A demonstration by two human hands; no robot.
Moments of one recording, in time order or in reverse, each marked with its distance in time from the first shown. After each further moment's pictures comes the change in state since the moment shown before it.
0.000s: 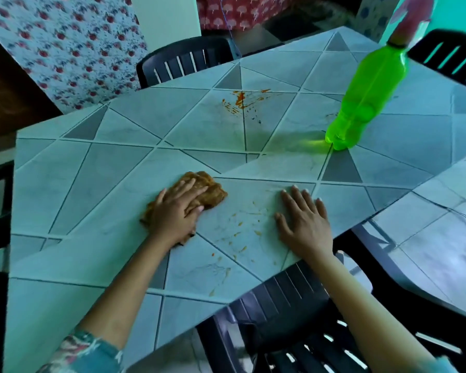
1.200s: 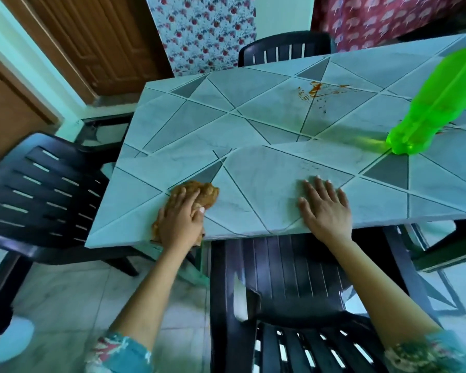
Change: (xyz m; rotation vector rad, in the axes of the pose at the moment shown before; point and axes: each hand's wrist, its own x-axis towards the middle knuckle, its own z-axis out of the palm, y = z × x) left_hand -0.169 0.071 0.000 0.171 0.248 -0.730; right_hand -0.014 0.024 -0.006 0.012 -0.086 -0.340
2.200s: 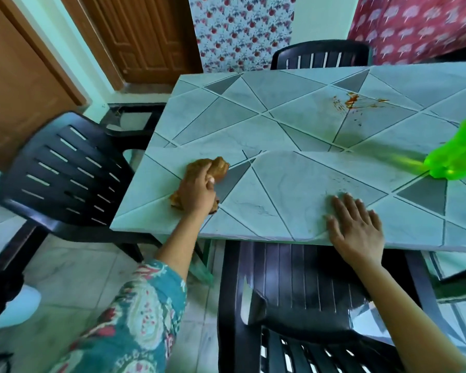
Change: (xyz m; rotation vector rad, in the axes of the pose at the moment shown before) left_hand 0.057 -0.011 -0.003 -0.223 0.192 -0.154; right_hand -0.011 0.004 0.007 -0.023 0.075 -0.022
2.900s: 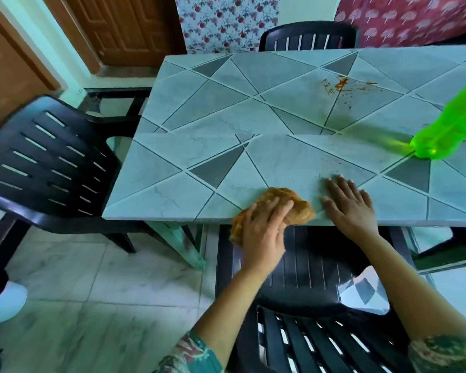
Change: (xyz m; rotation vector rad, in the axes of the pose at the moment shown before) left_hand -0.162 0.061 0.039 -0.223 -0.023 0.565; right_hand 0.005 0.006 -0.011 0.066 -0.179 -0.011
